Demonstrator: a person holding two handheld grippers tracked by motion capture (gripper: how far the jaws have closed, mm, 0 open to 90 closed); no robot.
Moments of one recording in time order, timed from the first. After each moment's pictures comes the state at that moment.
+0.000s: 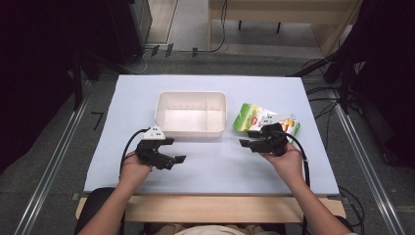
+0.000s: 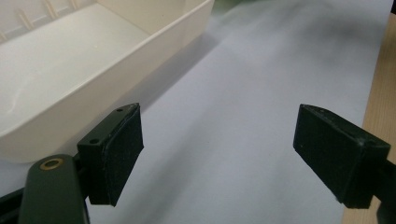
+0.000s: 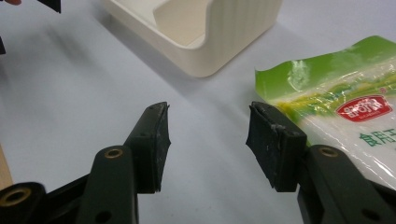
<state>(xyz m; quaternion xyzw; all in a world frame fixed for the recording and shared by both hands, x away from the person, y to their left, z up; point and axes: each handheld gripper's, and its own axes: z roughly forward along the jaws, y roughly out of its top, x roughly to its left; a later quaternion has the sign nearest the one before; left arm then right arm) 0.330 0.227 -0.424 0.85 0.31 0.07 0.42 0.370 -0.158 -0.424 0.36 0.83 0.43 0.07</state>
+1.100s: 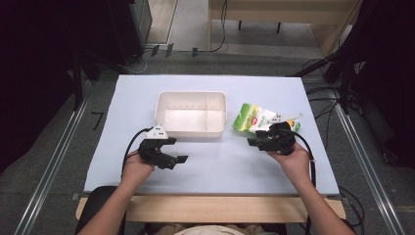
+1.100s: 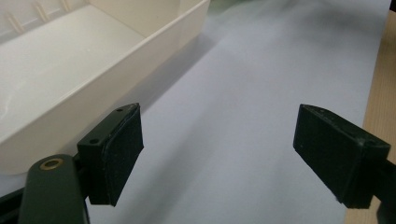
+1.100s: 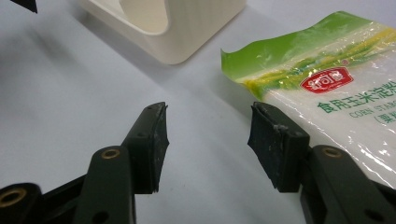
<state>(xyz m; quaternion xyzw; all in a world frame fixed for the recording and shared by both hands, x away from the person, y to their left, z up) 0.333 0.221 -0.425 0.85 0.31 0.07 0.41 0.375 -0.179 -0.430 0.39 0.82 0.42 0.06</state>
